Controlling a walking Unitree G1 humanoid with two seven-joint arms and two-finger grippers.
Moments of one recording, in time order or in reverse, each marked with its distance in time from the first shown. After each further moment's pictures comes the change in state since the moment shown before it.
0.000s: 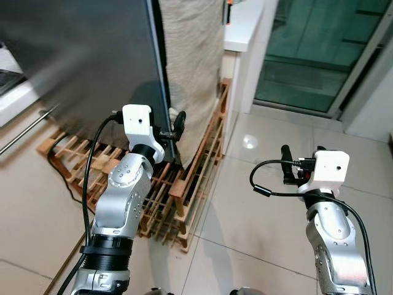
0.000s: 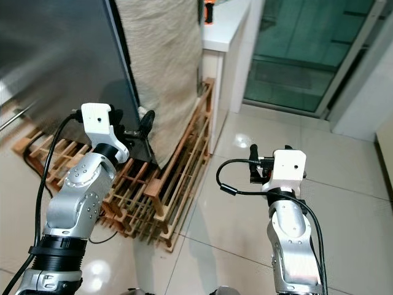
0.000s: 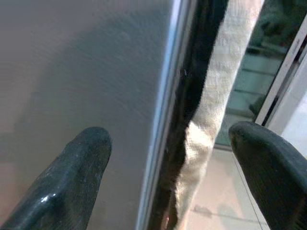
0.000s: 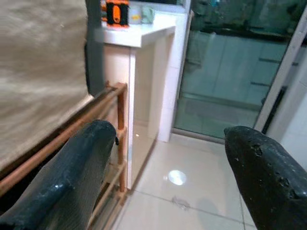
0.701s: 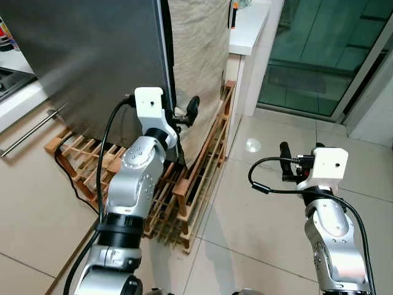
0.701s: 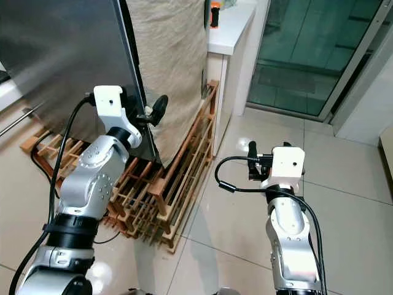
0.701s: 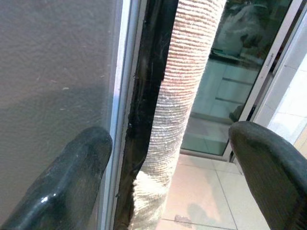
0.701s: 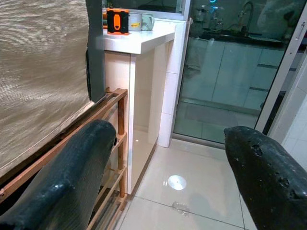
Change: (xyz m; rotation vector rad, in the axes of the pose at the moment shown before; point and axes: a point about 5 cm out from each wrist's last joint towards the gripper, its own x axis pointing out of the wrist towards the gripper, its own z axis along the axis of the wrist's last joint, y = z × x) left arm 0.025 -0.017 0.012 -0.055 -0.003 -0.052; right arm 0.000 -0.001 0.000 -0.001 -0.005 -0.005
